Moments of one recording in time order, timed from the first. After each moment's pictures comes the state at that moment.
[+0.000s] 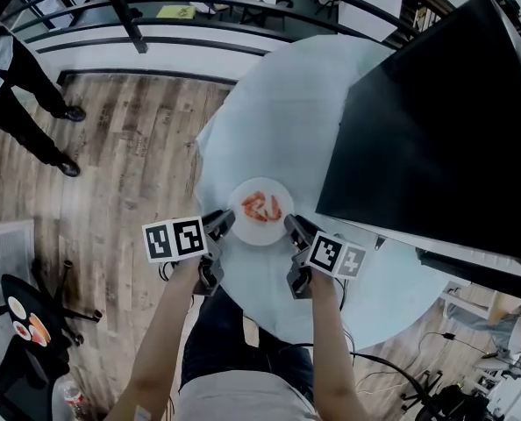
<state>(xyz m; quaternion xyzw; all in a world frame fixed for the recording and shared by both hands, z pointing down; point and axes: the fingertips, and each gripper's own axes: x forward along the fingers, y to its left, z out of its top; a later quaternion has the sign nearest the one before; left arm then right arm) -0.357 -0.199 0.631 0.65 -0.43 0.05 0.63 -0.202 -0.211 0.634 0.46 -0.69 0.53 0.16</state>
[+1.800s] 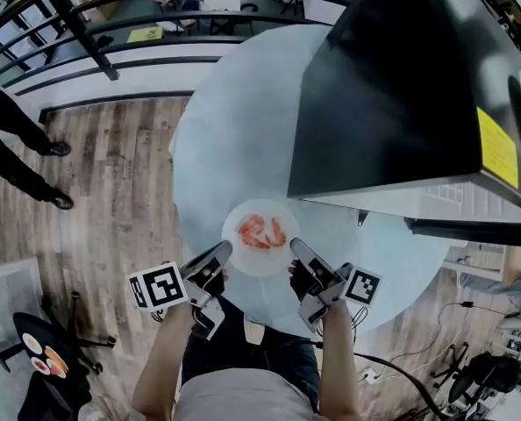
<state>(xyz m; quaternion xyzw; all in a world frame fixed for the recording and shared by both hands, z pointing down) -0.302 -0.138 0.550 0.67 -0.33 -0.07 0.67 -0.164 -0.141 0.543 0.35 -0.67 0.63 -0.17</state>
